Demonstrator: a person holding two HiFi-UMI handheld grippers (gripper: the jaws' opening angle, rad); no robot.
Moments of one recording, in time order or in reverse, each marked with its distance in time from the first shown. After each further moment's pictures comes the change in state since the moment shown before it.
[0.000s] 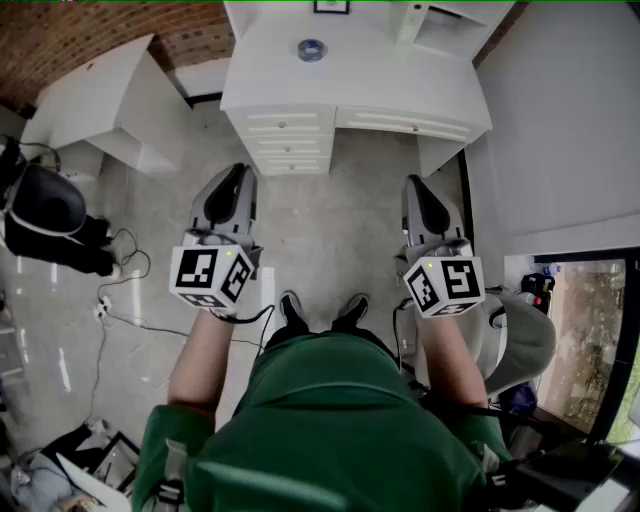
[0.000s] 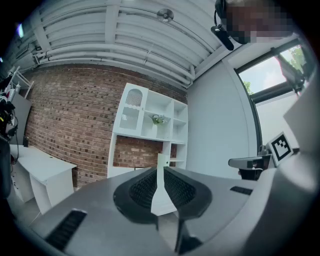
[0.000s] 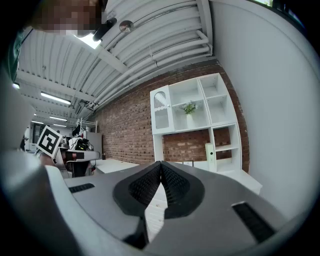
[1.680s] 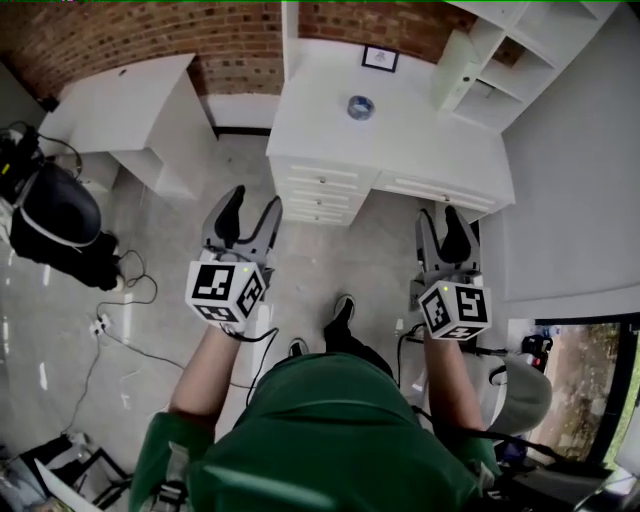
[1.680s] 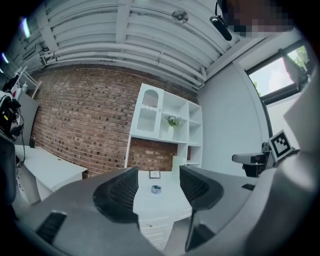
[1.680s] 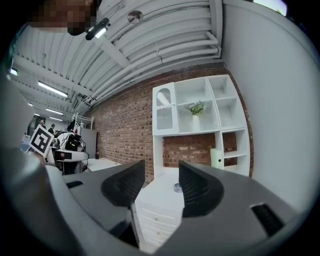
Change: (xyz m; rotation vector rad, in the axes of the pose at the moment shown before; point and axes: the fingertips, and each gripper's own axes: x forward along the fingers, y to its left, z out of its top) left arm 0.012 0.153 0.013 -0.024 -0.012 0.075; right arm 0.122 0.055 0.017 -0.050 -0.009 -0.047
